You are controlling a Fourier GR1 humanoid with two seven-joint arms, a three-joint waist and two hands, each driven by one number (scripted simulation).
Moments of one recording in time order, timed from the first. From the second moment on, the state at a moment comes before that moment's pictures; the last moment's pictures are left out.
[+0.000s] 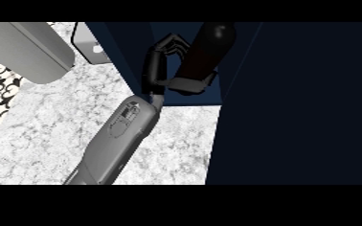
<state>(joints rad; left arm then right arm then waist) -0.73 0.00 -0.32 -1.02 0.23 0.54 -0.31 -0.58 -0.25 -0.03 -2.45 -0.14 -0.14 0.99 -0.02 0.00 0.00</state>
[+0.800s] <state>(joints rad) -0.81 0.00 -0.39 -0.64 0.39 0.56 -0.55 -0.60 -0.25 -0.06 -2.43 -0.16 -0.12 0.98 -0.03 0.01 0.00</state>
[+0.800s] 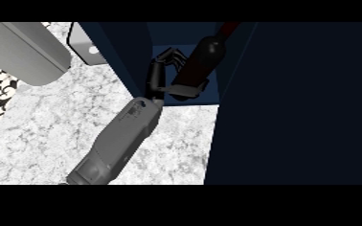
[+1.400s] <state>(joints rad) -0.88 0.00 -0.31 -0.45 0.52 0.50 -0.72 -0.58 -0.24 -0.03 -2.42 -0.16 -0.11 0.96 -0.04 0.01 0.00</state>
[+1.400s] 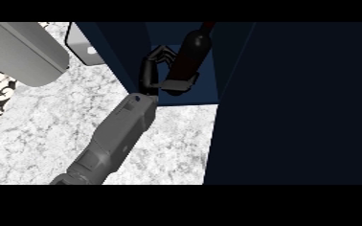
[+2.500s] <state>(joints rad) -1.11 0.02 -0.21 -0.10 0.54 0.55 -0.75 -0.60 -0.22 -0.02 -2.41 -0.18 -0.10 0.95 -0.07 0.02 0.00</state>
